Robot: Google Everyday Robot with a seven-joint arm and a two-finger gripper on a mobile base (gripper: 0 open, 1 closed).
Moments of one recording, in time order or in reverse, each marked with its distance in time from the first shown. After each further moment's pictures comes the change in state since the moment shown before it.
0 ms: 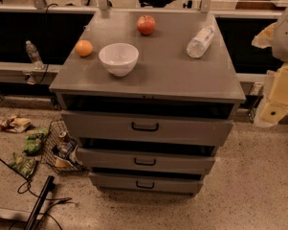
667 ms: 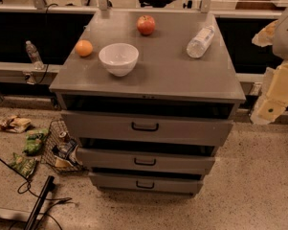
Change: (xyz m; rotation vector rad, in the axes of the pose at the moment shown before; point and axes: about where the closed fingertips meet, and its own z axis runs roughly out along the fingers) arm -0.002 -0.004 -0.002 0.007 -0.036 0.028
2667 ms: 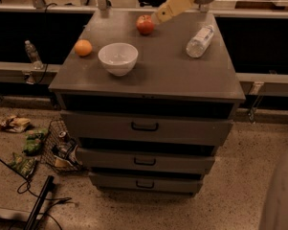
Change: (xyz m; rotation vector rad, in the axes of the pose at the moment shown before) arm -0.196 -0.213 0.073 0.034 -0.636 0.321
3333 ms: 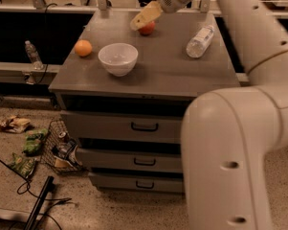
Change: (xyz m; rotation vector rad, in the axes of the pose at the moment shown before) arm 0.003 -0.055 0.133 0.044 0.094 0.068
